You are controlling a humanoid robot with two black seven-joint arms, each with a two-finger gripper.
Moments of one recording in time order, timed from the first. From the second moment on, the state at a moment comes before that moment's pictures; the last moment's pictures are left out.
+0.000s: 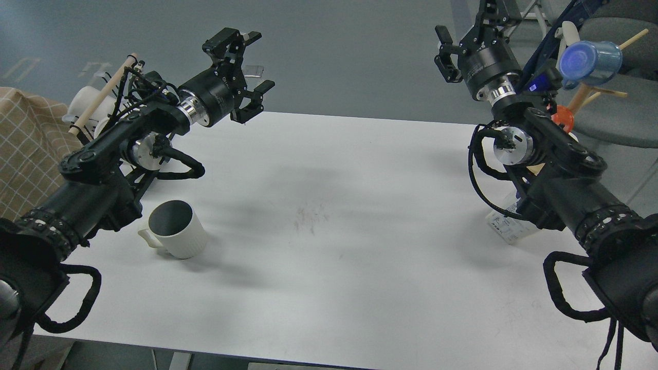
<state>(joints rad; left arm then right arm) -0.87 0.29 -0.83 -0.70 0.44 -0.44 -0.12 1.06 0.00 0.84 0.33 -0.40 0.33 0.49</state>
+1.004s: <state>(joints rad) -0.87 0.31 -0.86 -0.70 0.33 -0.47 -0.15 1.07 0.00 0.83 0.31 -0.41 0.32 0.49</state>
